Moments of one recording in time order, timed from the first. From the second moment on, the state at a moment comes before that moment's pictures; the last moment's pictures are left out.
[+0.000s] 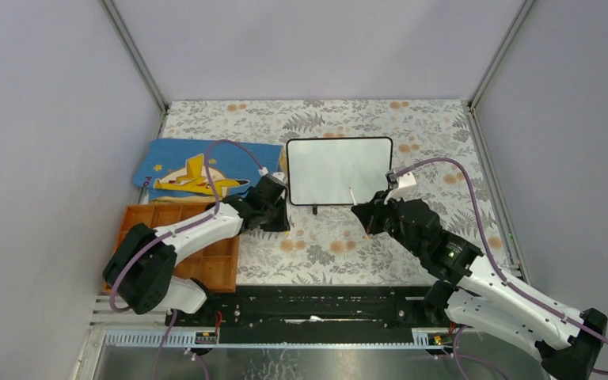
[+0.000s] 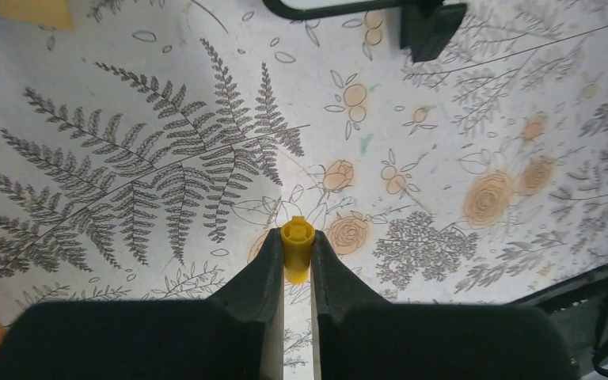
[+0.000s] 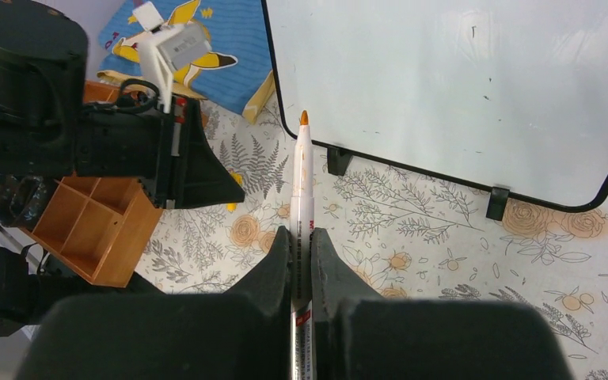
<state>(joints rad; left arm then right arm) -0.65 1.39 0.78 -0.36 0.03 -0.59 0.86 0.72 0.62 -0.22 0.23 0.50</state>
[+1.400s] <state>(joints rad) -0.69 1.16 0.82 -0.32 -0.03 -0.70 0.86 0.72 0.67 -0.23 0.12 0.46</state>
